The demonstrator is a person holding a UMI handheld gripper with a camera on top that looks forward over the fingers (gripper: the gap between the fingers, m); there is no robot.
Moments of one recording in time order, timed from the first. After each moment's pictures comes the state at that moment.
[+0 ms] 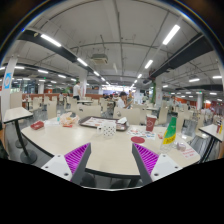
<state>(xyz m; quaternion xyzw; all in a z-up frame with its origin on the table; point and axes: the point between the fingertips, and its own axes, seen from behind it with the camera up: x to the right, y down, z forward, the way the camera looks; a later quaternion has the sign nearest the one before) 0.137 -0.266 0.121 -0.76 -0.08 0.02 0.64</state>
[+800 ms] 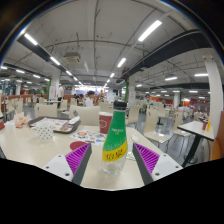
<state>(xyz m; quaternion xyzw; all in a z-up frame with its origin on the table) 0.386 -0.105 0.097 -0.76 0.03 -0.08 0.65</state>
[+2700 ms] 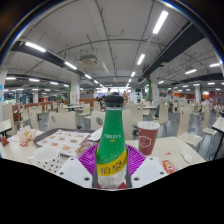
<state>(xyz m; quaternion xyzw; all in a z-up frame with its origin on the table) 0.263 0.116 0.095 -0.76 -0.03 0.05 0.65</state>
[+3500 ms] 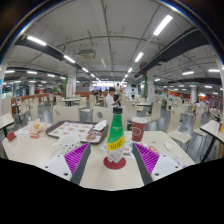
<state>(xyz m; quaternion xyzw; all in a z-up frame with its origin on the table) 0.259 -0.033 0.129 -0.78 -0.03 0.01 0.63</state>
